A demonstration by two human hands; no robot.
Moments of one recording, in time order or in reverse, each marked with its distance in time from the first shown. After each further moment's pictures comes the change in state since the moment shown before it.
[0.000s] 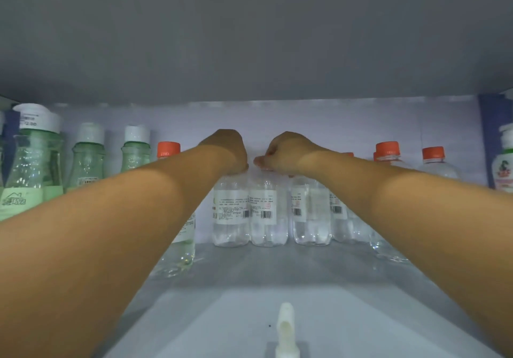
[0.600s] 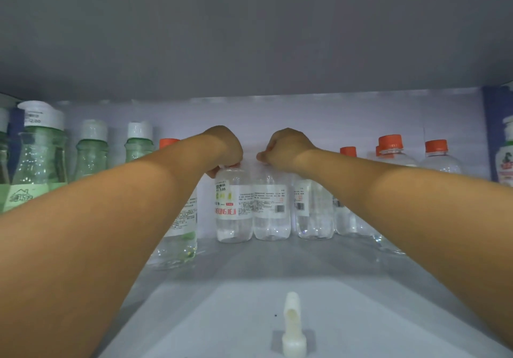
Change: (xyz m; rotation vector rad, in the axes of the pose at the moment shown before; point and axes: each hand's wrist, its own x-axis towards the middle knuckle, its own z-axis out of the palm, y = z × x) left_hand -0.010 -0.012 -0.006 -0.322 -0.179 -0.106; right_hand -0.002 -0.011 0.011 0.047 0.090 0.076
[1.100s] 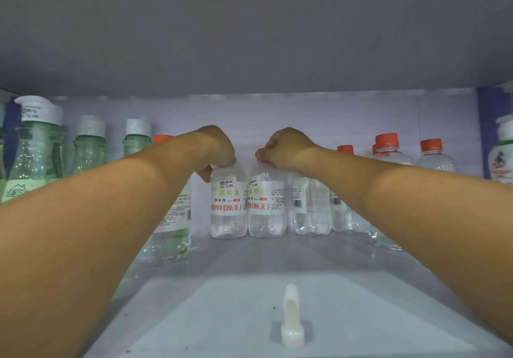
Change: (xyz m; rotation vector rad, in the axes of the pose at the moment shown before) left_hand -0.007 -0.013 -0.003 -0.077 -0.037 -0.010; right_hand -0.006 0.003 -0.001 0.115 -0.009 0.027
